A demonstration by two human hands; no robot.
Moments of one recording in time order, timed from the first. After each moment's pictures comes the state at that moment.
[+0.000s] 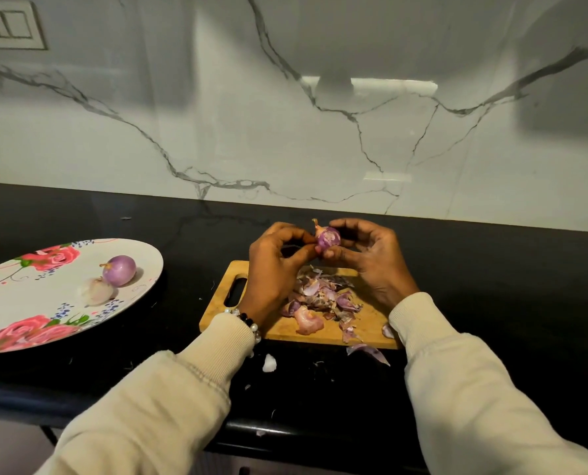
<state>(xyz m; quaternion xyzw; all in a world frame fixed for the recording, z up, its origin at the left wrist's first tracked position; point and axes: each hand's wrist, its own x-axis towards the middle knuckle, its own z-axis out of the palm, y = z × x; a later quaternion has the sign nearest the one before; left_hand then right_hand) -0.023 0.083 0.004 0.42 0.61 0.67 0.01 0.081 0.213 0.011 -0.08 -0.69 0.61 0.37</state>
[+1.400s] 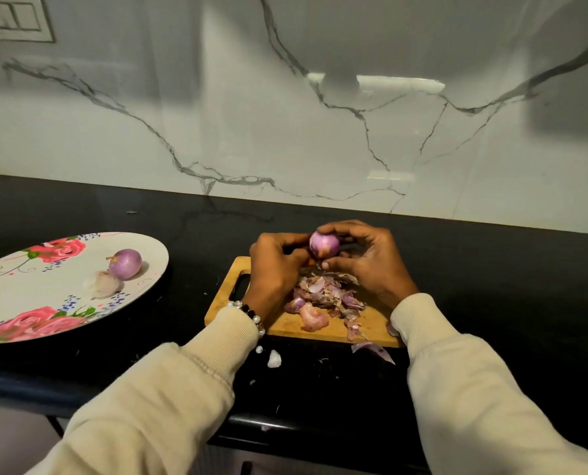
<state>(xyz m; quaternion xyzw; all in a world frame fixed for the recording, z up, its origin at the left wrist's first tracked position) -0.024 0.083 0.003 0.33 0.63 0.70 0.12 0.078 0.209 0.009 -0.05 -0.80 0.47 0.37</state>
